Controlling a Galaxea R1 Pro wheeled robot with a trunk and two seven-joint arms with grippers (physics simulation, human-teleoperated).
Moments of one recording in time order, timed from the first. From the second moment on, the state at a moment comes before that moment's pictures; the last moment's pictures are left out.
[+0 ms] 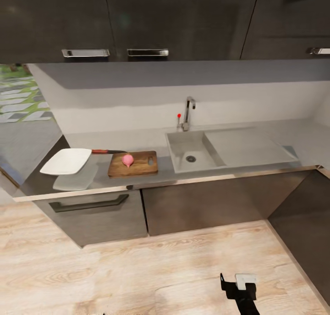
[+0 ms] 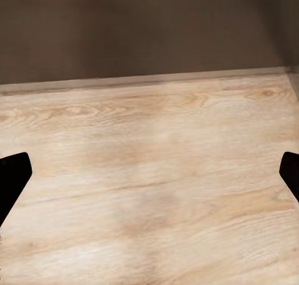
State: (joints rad) left arm 0.23 0.10 -0.14 -1.07 0.19 -0.42 0.08; right arm -0.35 0.02 -0.36 -0.38 0.38 -0.42 -0.07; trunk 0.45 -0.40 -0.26
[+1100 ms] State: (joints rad) left arm 0.23 0.10 -0.14 -1.04 0.19 -0.42 0.08; right arm -0.35 0.00 -0.36 -0.37 0.38 -0.41 -0.06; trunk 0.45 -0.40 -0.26
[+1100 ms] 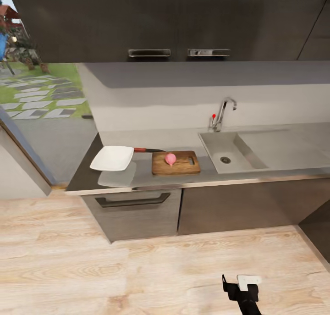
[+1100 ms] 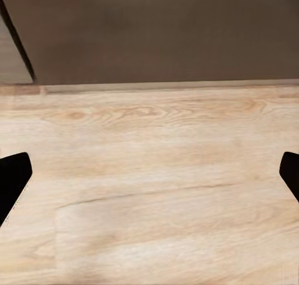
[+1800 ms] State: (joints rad) left arm 0.23 0.10 -0.14 -1.03 0.19 -0.42 0.08; right arm -0.35 0.00 -0.36 -0.37 0.38 -0.41 -0.07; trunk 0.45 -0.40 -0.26
